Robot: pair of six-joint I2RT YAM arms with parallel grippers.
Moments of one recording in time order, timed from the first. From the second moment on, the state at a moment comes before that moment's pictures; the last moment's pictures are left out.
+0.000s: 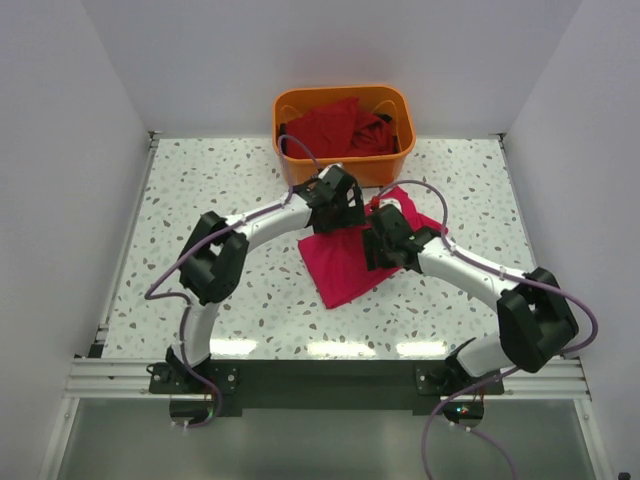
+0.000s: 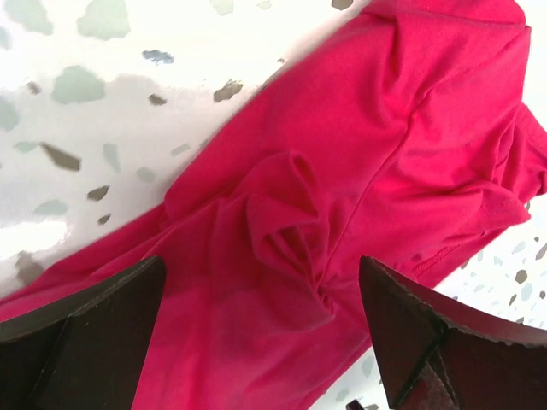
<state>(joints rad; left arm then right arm) -0.72 2.11 1.66 -0.46 -0.09 -0.80 0.62 1.46 0.92 -0.50 0.30 0.37</state>
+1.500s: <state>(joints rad) -0.42 0.93 0.70 -0.88 -0.41 -0.99 1.08 2.00 1.41 -0.69 0.36 0.27</state>
